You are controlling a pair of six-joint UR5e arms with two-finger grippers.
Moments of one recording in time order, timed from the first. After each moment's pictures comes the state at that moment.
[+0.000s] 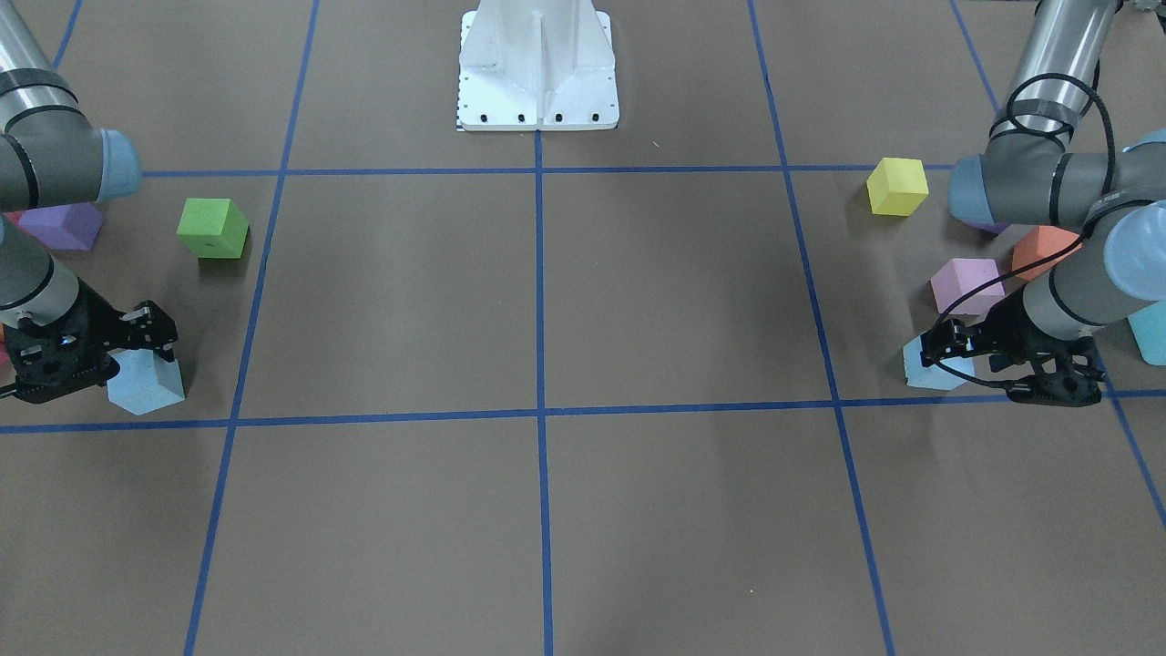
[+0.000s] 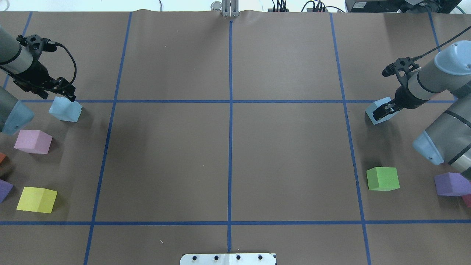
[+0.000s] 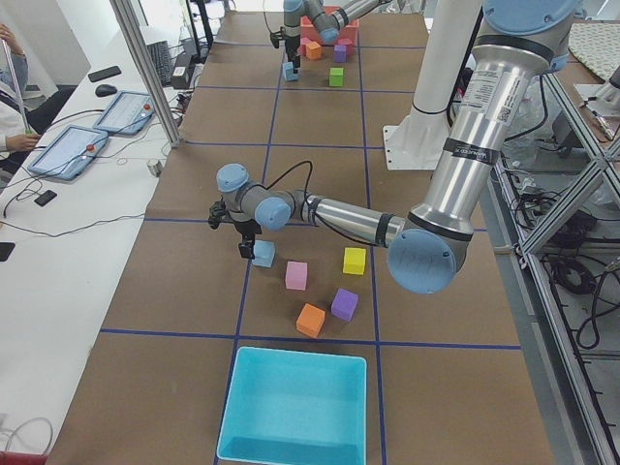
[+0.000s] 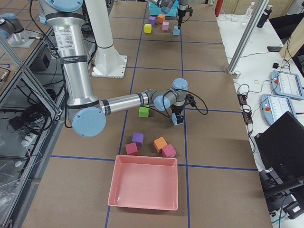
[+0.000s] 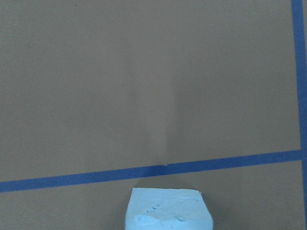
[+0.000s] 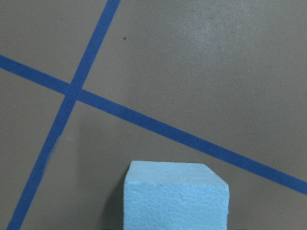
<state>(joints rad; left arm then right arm) -1.07 -1.88 -1.43 -1.83 -2.27 -0.54 0.96 -1.40 1.56 -1.20 2.13 0.39</state>
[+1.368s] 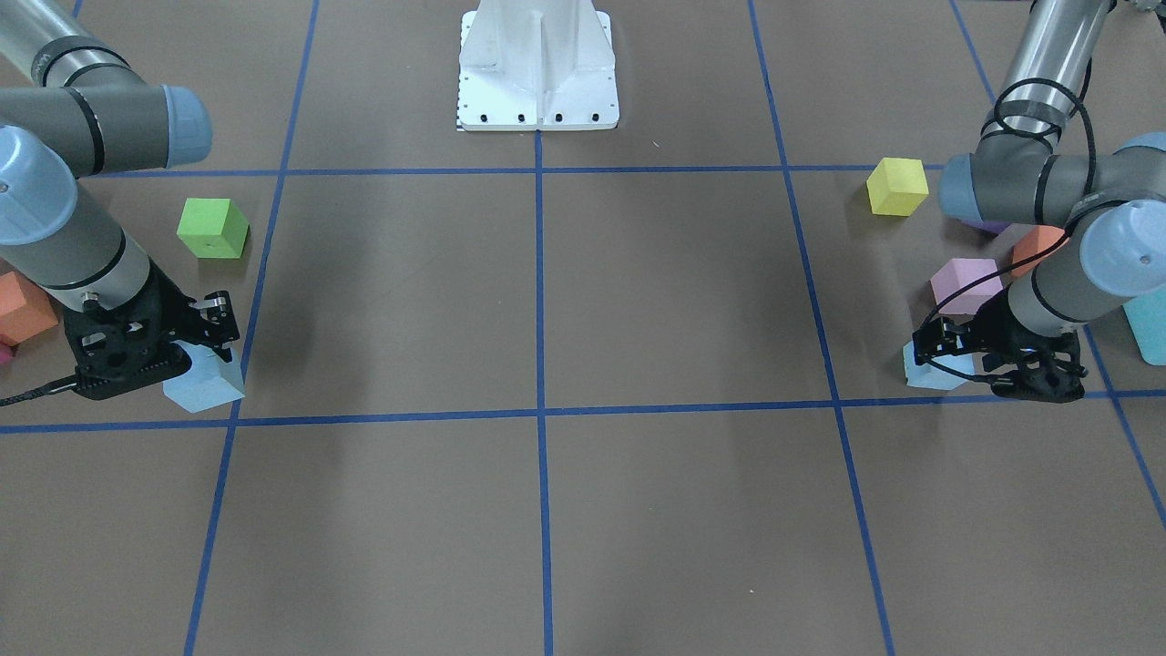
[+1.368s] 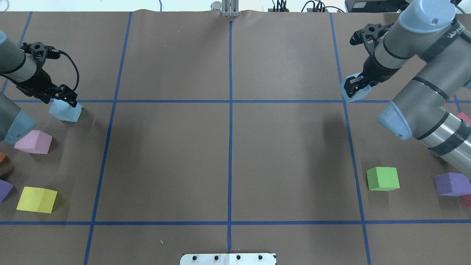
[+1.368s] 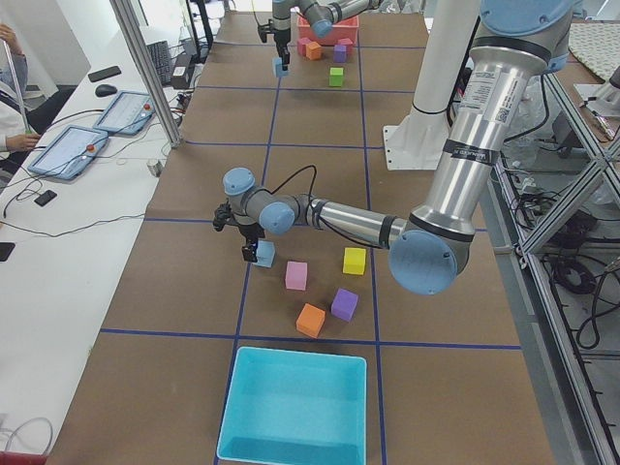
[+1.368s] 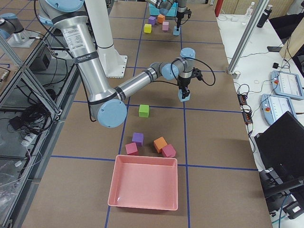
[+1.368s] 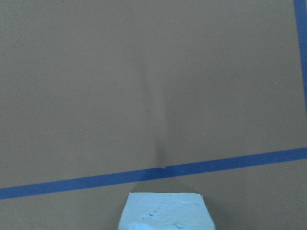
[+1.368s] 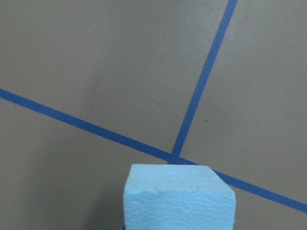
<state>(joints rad) -1.04 -1.85 -1.43 -1.89 -2.23 -0.55 0.95 -1.16 1.71 -1.58 2.12 0.48</state>
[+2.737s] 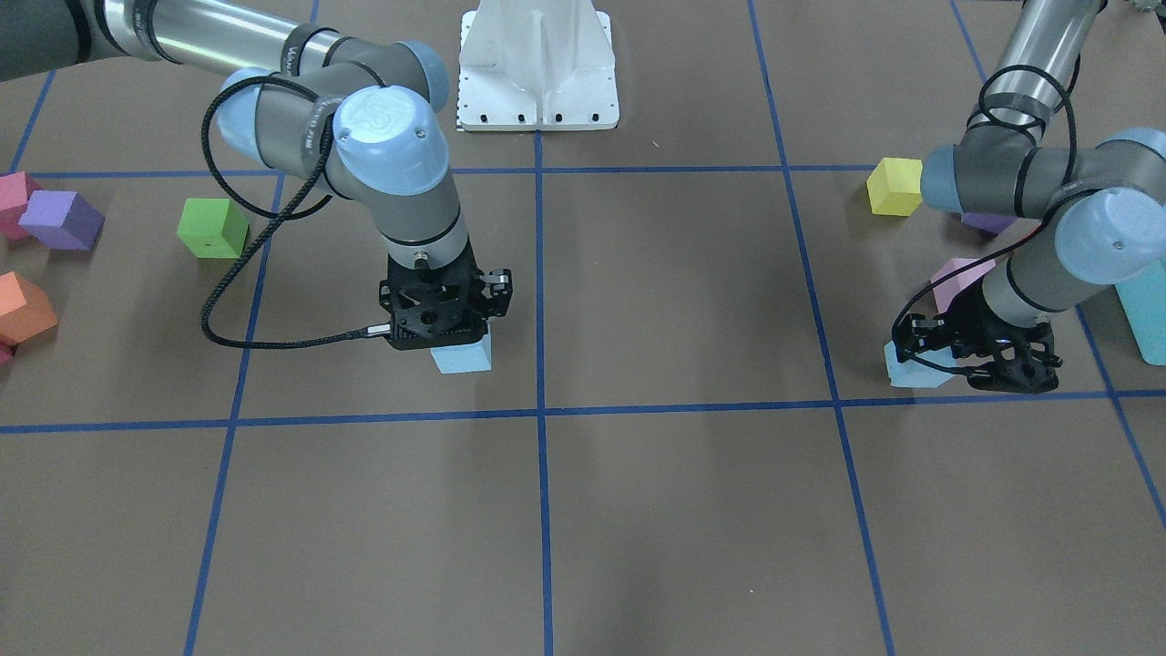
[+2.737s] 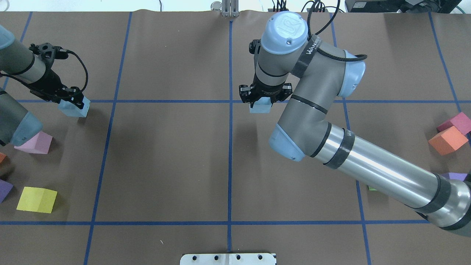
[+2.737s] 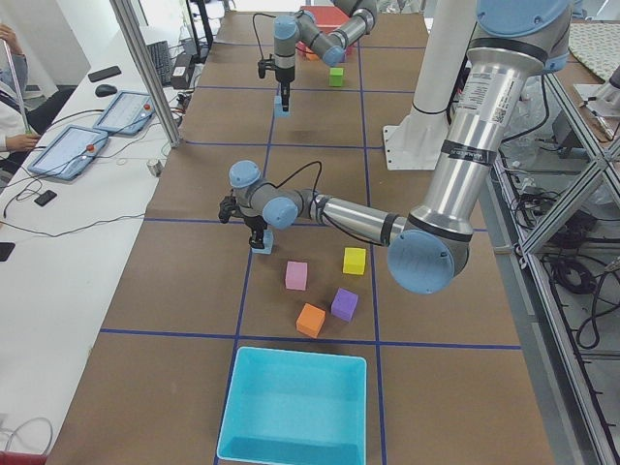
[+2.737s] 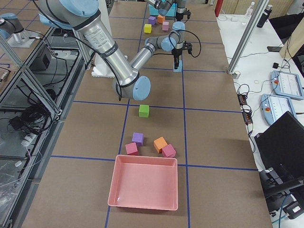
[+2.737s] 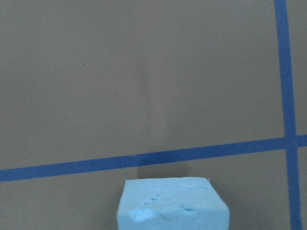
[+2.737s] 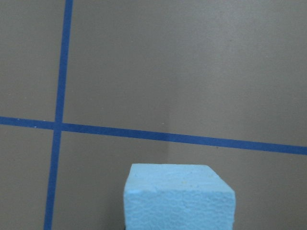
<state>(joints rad) -1.01 -1.88 -1.50 -1.84 -2.26 -0.65 0.66 -0.75 1.50 -1.61 1.98 1.05</state>
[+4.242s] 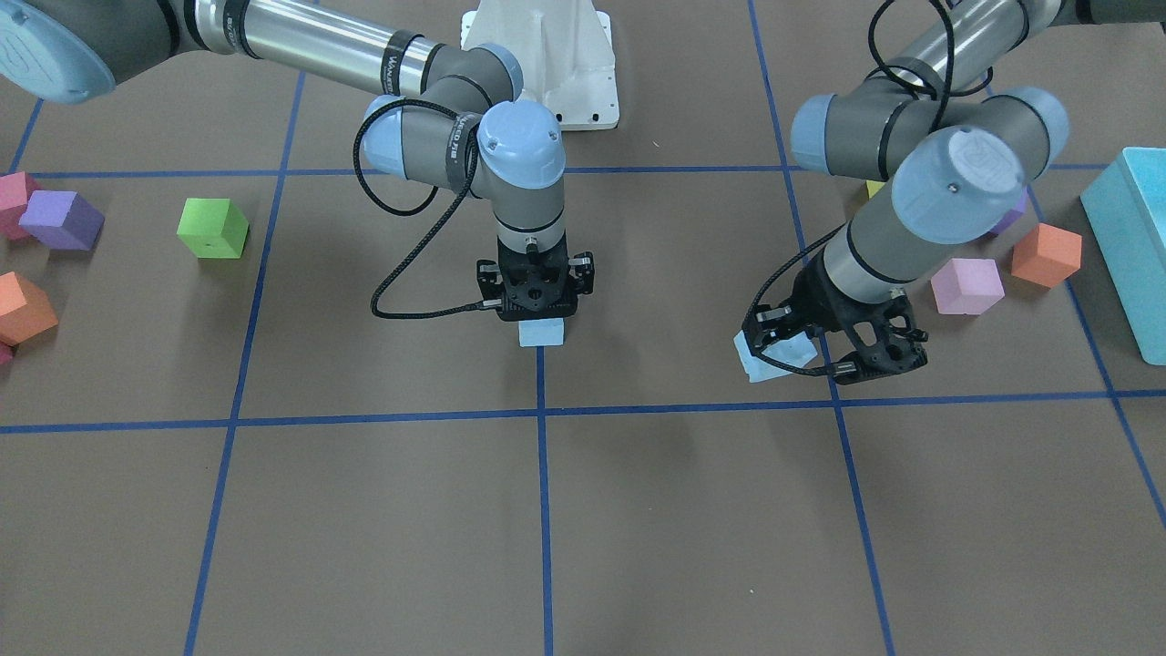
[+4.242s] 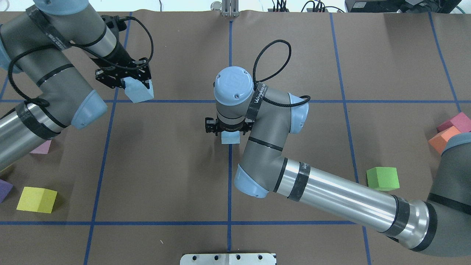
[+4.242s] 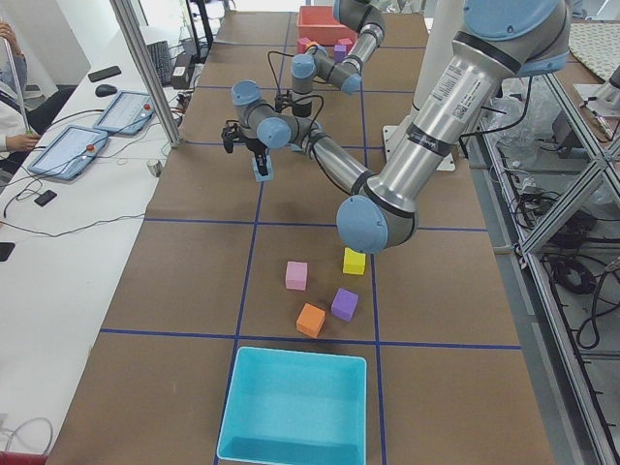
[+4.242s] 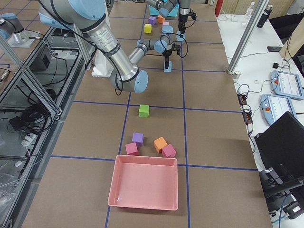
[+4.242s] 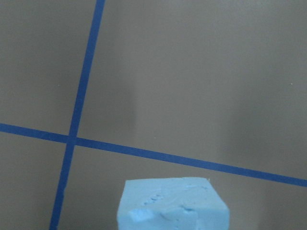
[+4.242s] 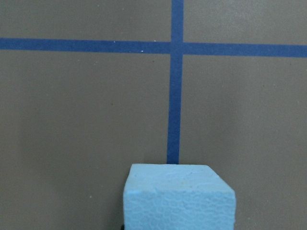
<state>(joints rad) -0.89 -2.17 -1.58 -1.65 -2.24 -1.12 0.52 -0.69 1.37 -1.49 1.88 1.17</state>
